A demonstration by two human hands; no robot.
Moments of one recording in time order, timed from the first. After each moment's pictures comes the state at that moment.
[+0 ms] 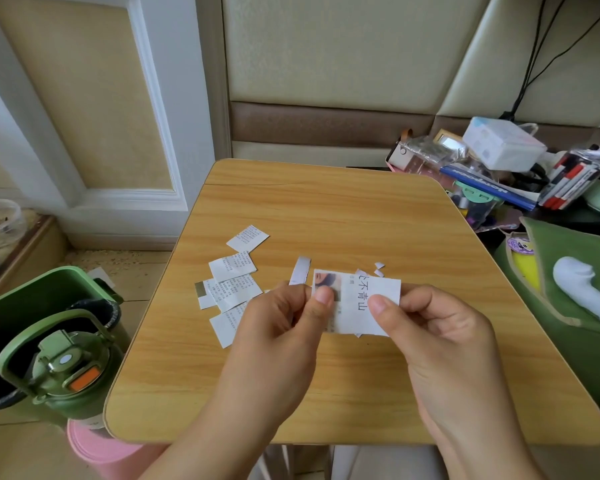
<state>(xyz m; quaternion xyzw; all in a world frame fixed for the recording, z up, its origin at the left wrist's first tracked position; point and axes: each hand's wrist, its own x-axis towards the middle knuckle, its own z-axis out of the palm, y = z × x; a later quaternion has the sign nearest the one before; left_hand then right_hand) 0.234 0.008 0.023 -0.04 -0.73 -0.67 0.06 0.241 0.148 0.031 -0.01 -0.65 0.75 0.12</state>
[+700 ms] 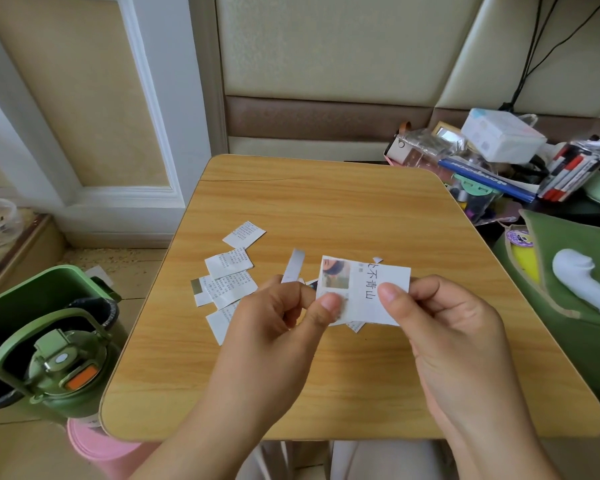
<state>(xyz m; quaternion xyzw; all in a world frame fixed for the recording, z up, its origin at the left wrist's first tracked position) 0.235 0.006 0.023 -0.03 -0.77 -0.63 0.08 0.238 0.160 0.026 -0.02 -0.68 0.72 0.12</state>
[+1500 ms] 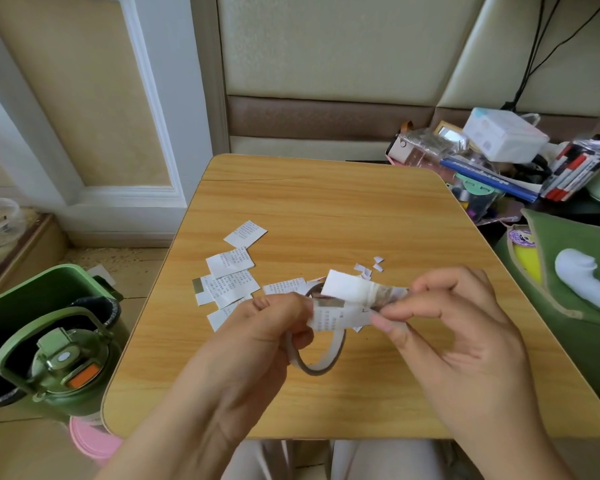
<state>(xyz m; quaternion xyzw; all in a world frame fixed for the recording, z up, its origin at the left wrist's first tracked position) 0.230 -0.003 0.031 0.06 -0.54 -0.83 -0.16 0.242 0.175 0.027 0.20 -0.84 0.39 0.32</state>
